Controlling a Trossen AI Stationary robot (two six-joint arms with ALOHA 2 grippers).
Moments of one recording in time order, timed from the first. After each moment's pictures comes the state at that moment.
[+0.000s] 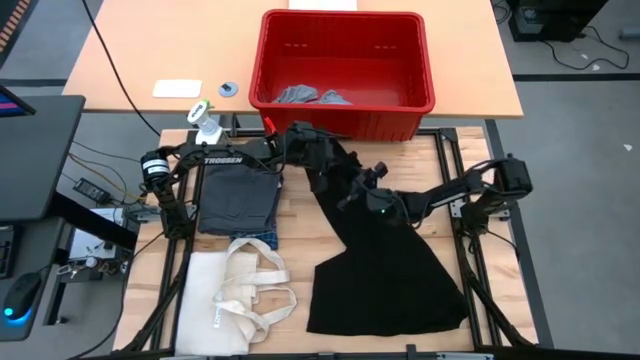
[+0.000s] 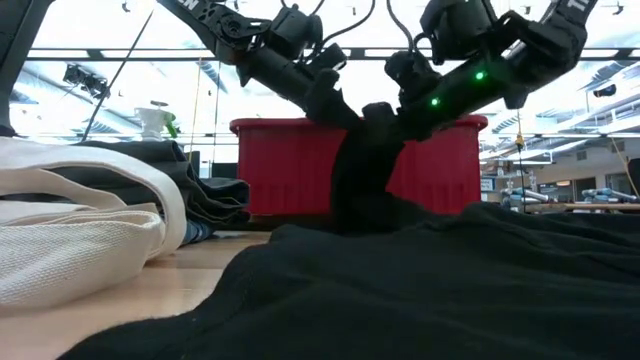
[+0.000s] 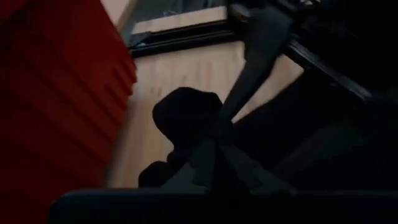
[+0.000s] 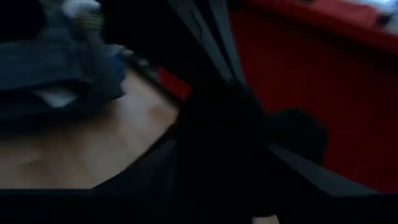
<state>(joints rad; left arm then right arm) 0.36 1.77 1.27 0.02 0.19 0.34 0.01 1.64 0.65 0.69 0.89 -0.05</state>
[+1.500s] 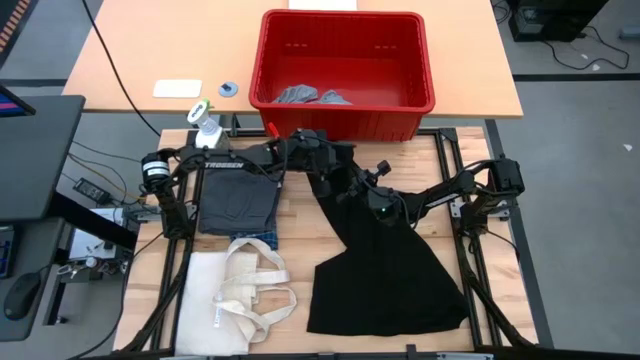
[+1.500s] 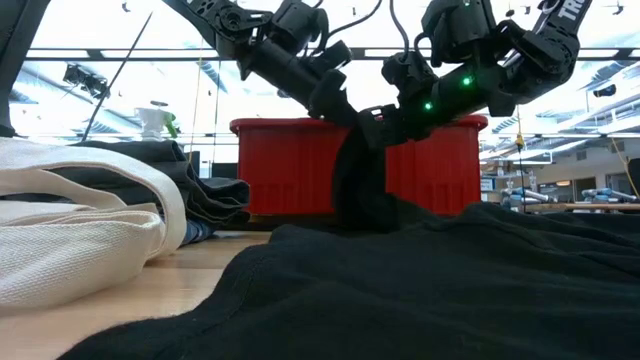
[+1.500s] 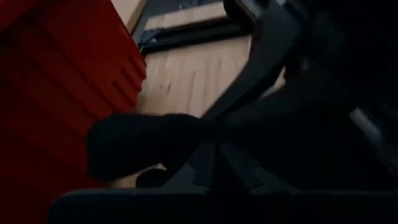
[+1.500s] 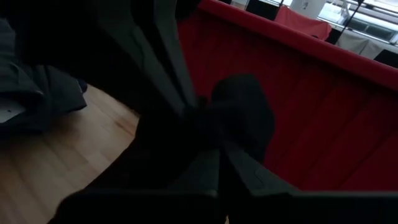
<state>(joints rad) 0.31 1.77 1.27 0.01 0.07 0.34 -0.01 1.70 0.65 0.87 1.03 -0.19</state>
